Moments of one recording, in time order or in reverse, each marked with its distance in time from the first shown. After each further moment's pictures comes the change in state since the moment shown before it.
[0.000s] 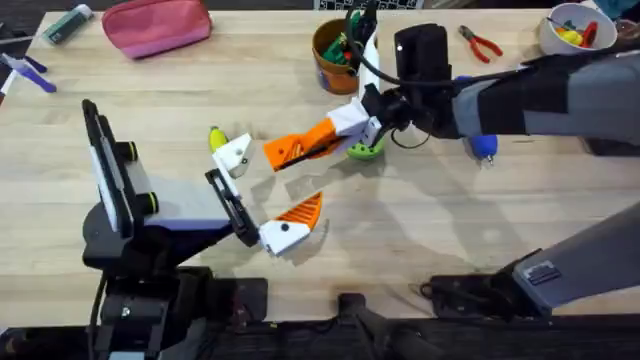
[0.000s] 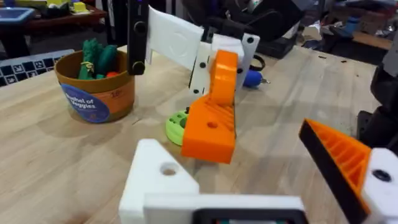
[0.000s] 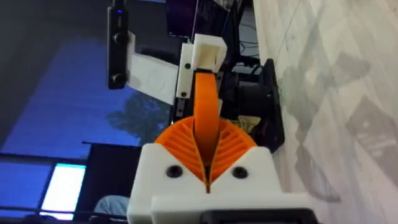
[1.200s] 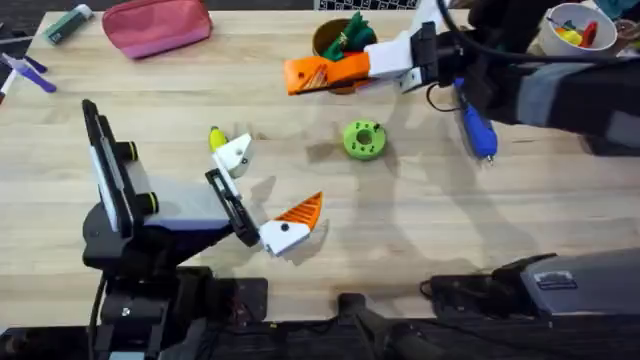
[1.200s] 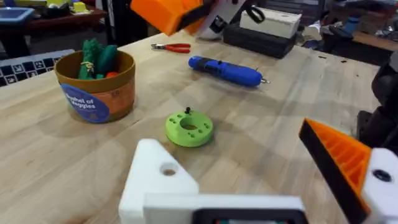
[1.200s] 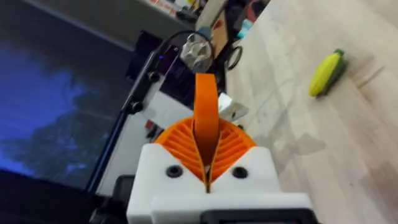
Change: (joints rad) left arm 0.000 0.000 0.000 0.000 0.000 0.000; right arm -0.155 -0.204 0.009 0.239 0.121 0.060
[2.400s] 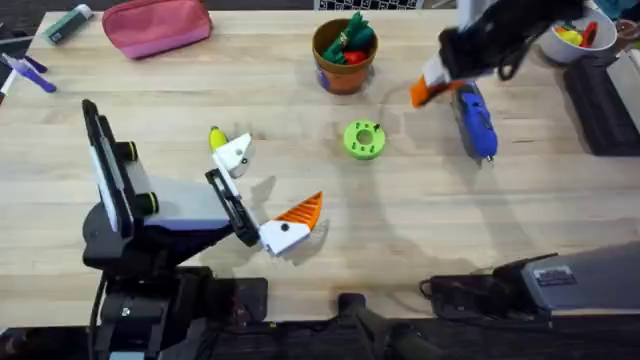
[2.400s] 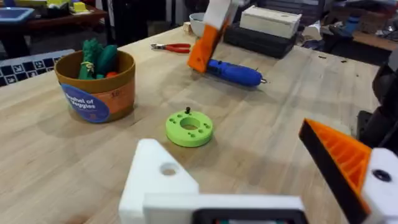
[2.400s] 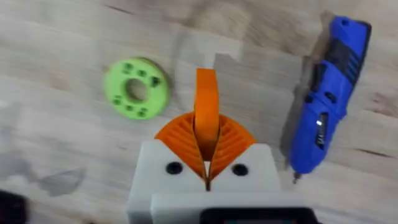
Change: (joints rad) left arm 0.000 0.000 0.000 0.000 0.000 0.000; right arm -0.064 0.050 0.621 -1.705 1.351 -0.860
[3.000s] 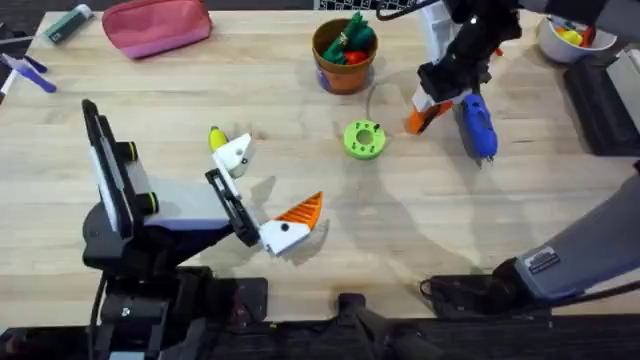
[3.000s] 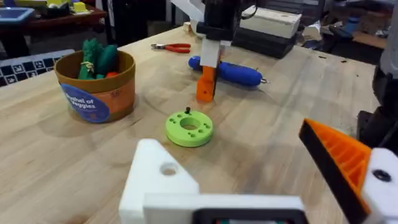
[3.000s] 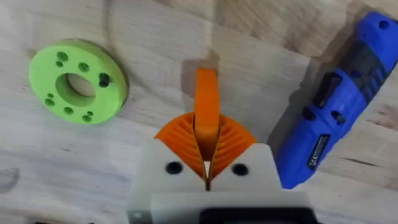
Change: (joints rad) left arm 0.000 0.000 0.000 0.000 0.000 0.000; right arm -0.003 0.234 0.011 -0.018 0.087 -0.118
